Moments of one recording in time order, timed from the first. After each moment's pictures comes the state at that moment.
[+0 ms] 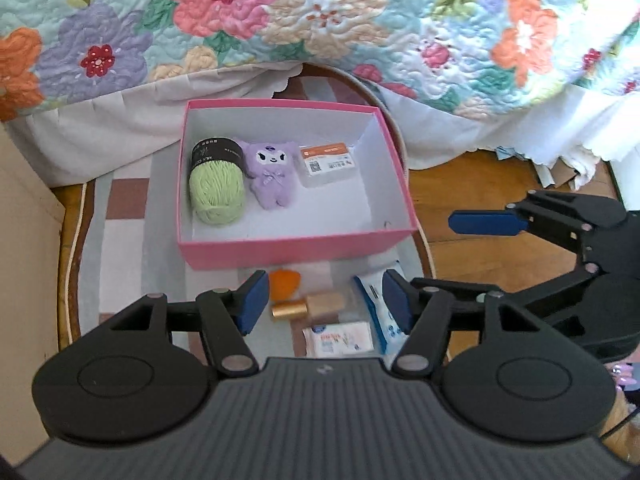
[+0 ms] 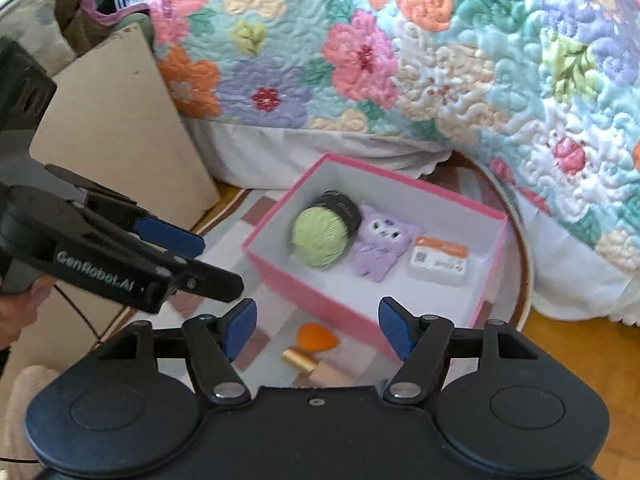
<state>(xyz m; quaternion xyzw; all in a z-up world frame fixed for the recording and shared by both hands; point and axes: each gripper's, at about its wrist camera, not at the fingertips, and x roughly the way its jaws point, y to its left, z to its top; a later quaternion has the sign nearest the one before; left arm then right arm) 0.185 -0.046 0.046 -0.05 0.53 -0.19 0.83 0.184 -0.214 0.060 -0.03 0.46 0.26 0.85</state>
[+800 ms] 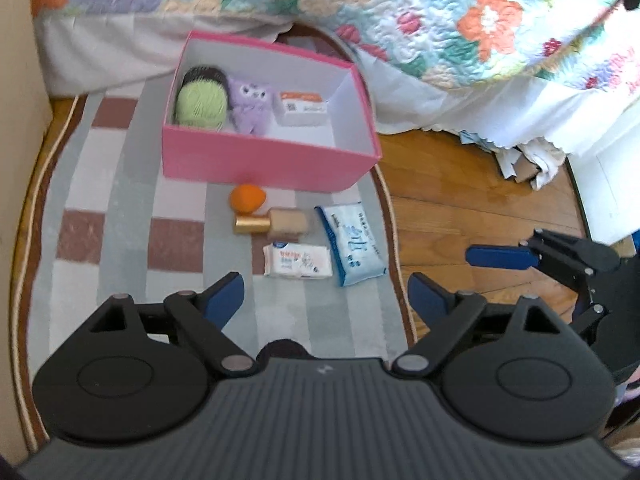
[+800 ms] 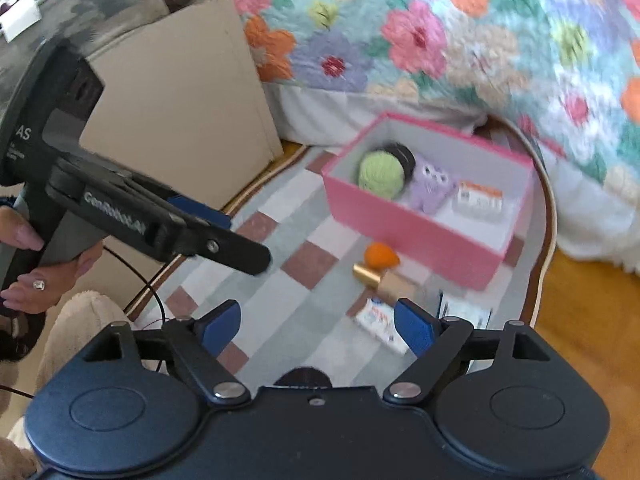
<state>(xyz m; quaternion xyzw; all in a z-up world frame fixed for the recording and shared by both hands) 0.078 -0.022 0.006 -0.13 0.52 -0.21 0.82 0.053 -0.221 0.050 -0.02 0.46 0.28 0.84</state>
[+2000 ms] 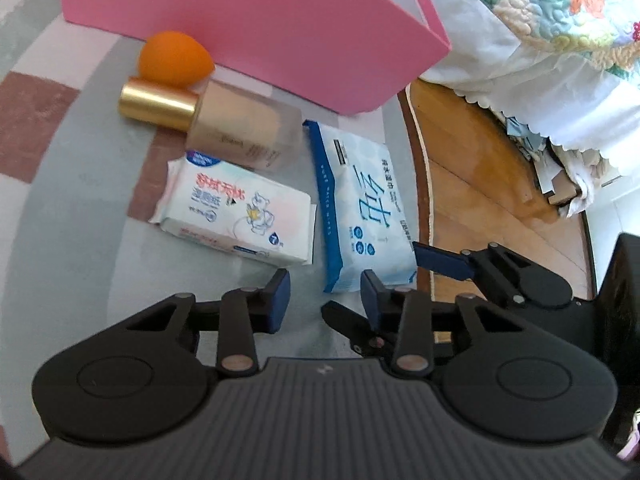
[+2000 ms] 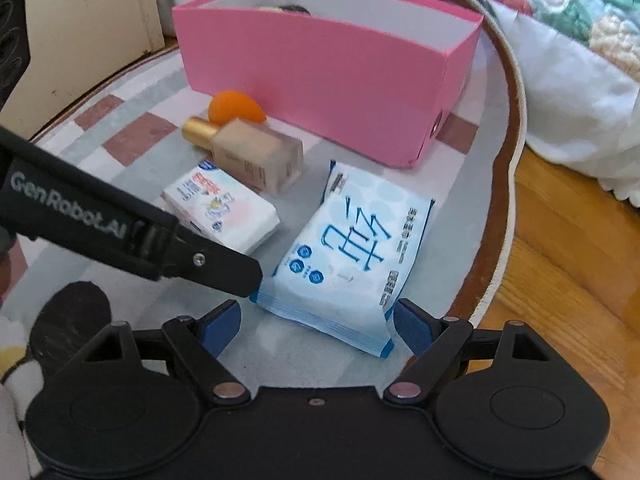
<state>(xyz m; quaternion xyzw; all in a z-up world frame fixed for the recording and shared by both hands) 0.105 -0.138 -0.200 -0.23 0.53 -0.18 0.80 0.101 -0.270 -0.170 -0.12 0.48 0.20 0.85</state>
